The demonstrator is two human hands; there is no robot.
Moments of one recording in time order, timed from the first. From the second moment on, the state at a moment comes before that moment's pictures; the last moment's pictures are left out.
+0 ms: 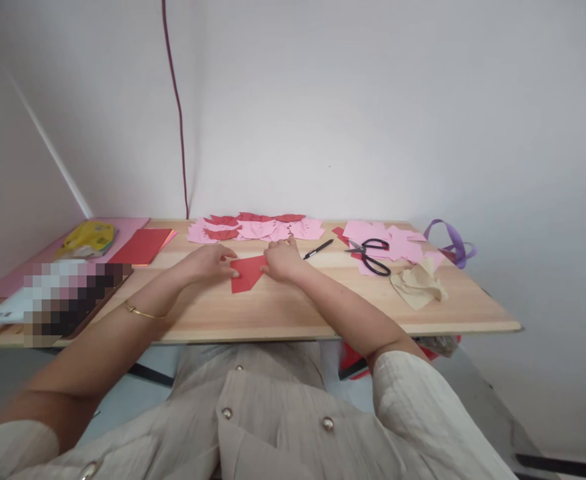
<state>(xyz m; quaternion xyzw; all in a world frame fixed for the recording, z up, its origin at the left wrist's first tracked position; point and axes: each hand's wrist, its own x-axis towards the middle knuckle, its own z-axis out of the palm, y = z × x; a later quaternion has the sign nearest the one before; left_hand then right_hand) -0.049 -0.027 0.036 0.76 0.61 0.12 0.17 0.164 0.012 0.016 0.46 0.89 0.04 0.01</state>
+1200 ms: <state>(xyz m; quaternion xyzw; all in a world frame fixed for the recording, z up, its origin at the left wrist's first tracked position) -0.023 0.006 0.004 0.39 0.40 0.62 0.55 0.168 0.030 0.001 0.31 0.60 -0.58 -0.46</state>
